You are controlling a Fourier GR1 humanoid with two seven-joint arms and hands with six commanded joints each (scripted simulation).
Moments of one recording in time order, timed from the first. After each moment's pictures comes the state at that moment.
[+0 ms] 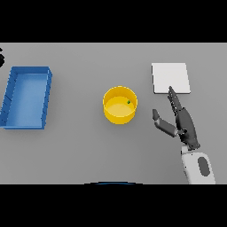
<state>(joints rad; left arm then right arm) -0.77 0.58 0.01 -0.81 -0.43 0.04 0.56 0.00 -0.09 0.09 -1.58 0.16 0.03 -0.10</state>
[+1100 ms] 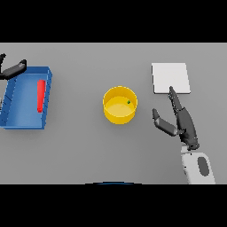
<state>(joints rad) -0.57 0.56 0.01 -1.12 -0.34 -0.22 0.61 -0.01 -0.10 0.09 -1.58 0.19 0.01 -0.09</state>
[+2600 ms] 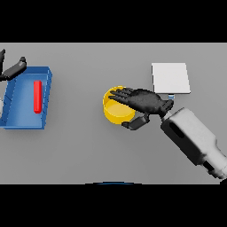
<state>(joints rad) -0.53 0.52 0.04 -1.18 -0.30 -0.14 0.54 -0.59 -0.38 0.58 -1.32 0.70 0.41 -0.17</state>
